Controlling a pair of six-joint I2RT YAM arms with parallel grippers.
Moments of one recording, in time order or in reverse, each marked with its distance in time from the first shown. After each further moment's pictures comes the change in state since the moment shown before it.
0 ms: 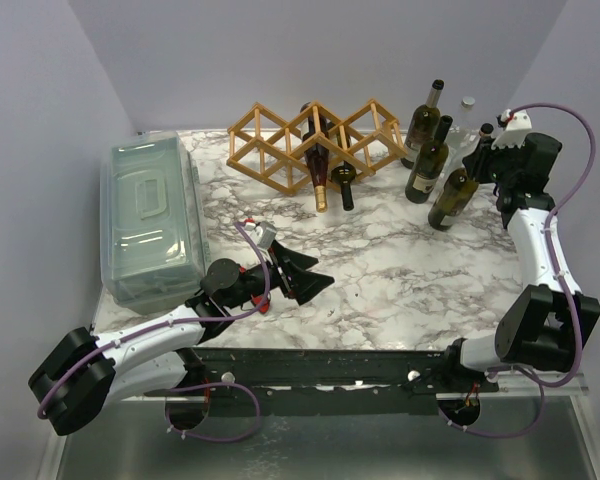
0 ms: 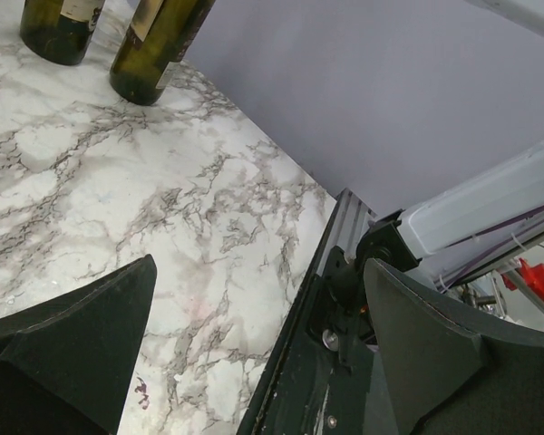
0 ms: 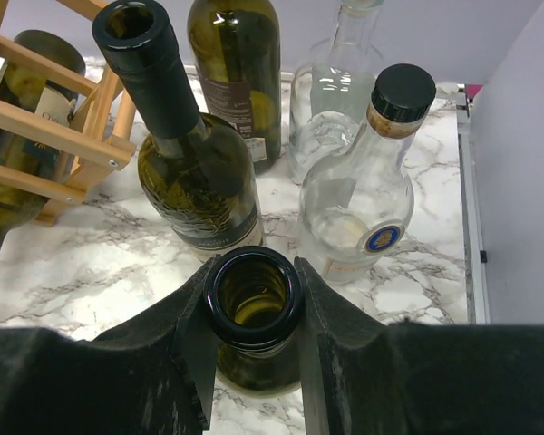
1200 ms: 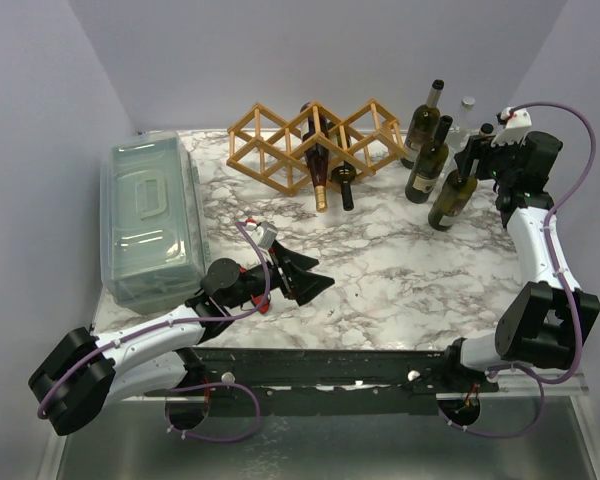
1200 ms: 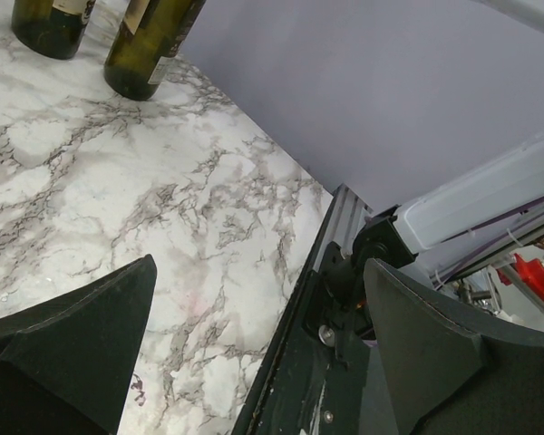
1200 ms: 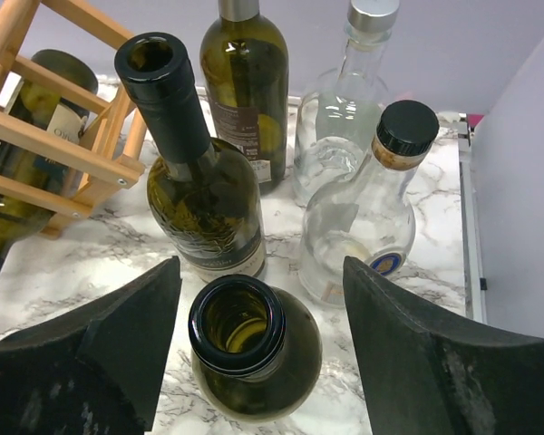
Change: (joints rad) left arm 0.000 0.000 0.002 -0.009 0.013 -0.004; right arm 0.000 0.018 -0.002 0.060 -0.031 -0.008
